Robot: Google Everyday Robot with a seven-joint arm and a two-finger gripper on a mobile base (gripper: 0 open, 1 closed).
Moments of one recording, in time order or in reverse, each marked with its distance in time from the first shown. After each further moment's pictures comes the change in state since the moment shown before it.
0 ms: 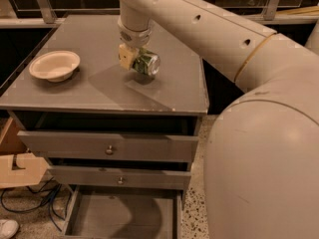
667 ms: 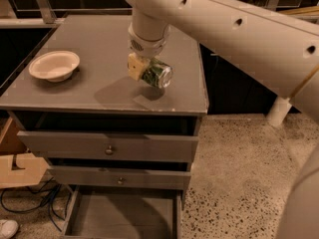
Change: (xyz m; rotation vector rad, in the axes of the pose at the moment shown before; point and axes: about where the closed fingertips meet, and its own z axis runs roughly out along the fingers) arm 0.055 0.032 -0.039 0.000 0.011 0.062
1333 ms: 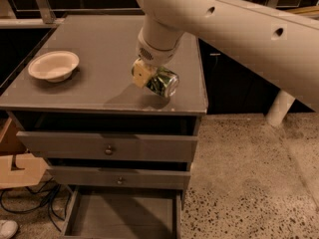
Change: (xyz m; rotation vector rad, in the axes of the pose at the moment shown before) arm 0.030 0.017 -0.020 -0.022 -0.061 0.000
